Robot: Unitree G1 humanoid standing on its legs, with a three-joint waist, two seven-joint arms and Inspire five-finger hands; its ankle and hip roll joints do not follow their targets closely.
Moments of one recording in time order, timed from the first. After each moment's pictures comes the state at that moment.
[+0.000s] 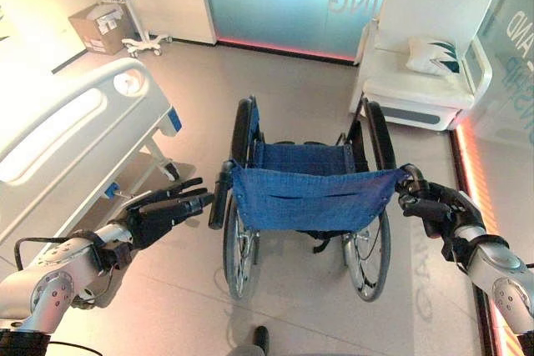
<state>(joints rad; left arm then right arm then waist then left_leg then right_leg) 0.12 0.93 0.21 -0.14 -1.00 0.60 -0.26 0.06 -0.74 -0.06 -0.13 0.76 0.43 -0.20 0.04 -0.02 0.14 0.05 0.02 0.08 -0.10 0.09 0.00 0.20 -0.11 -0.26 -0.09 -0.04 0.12</state>
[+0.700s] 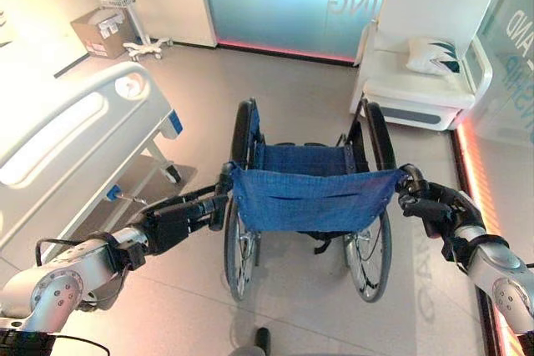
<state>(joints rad) 0.11 0.93 0.14 -0.18 -1.11 0.75 -0.16 0.06 -0.75 -0.06 -0.13 0.76 0.43 -0.20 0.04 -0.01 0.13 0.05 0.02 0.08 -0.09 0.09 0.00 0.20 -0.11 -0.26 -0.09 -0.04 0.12</state>
